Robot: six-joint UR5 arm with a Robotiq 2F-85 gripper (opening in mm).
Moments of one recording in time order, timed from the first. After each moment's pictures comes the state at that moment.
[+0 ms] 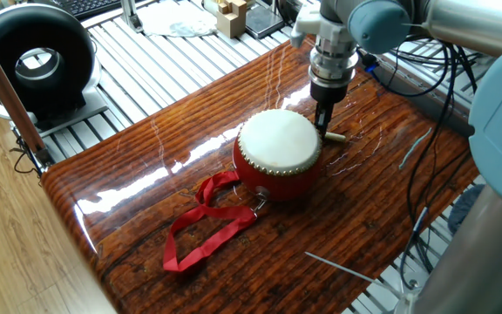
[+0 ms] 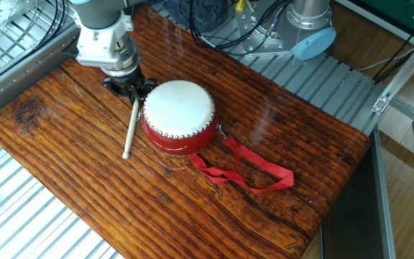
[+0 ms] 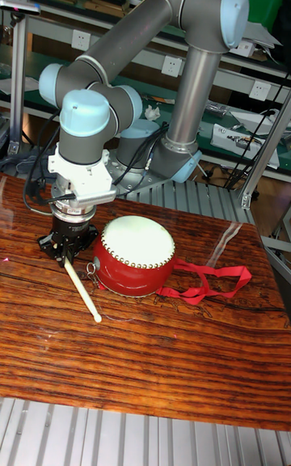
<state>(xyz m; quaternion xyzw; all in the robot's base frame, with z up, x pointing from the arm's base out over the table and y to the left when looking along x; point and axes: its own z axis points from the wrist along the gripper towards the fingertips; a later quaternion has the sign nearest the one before) 0.480 -0.130 -0.002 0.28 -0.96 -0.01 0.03</state>
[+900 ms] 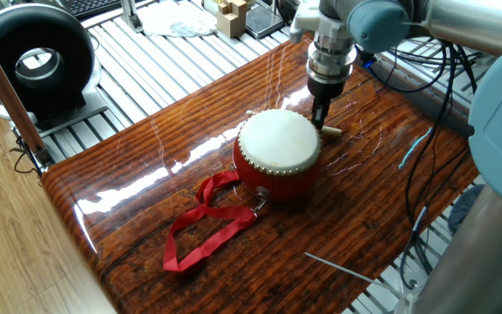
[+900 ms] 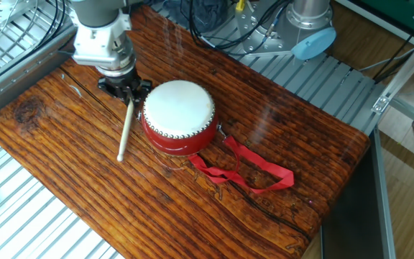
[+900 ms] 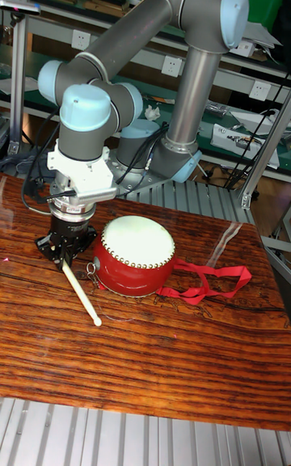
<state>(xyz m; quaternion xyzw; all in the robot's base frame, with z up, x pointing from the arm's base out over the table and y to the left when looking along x) 0.500 -0.132 0.017 0.29 -0.96 -0.01 0.02</state>
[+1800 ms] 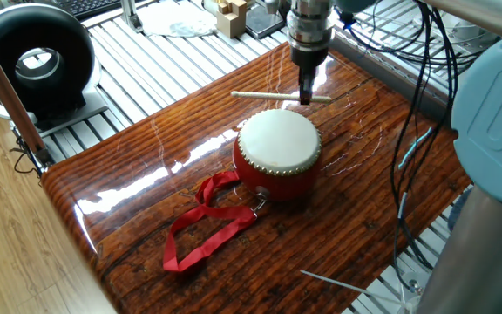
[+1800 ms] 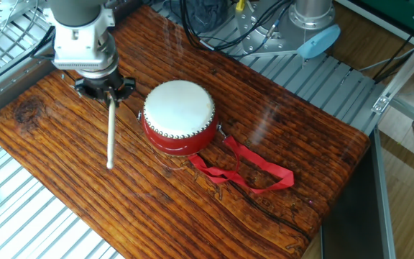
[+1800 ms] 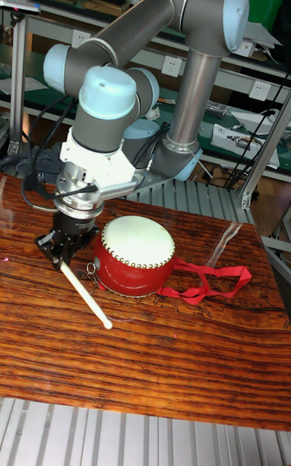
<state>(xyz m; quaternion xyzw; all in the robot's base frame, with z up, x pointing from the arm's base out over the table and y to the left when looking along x) 0.554 -0.128 0.061 0.38 -0.93 0.03 0.02</state>
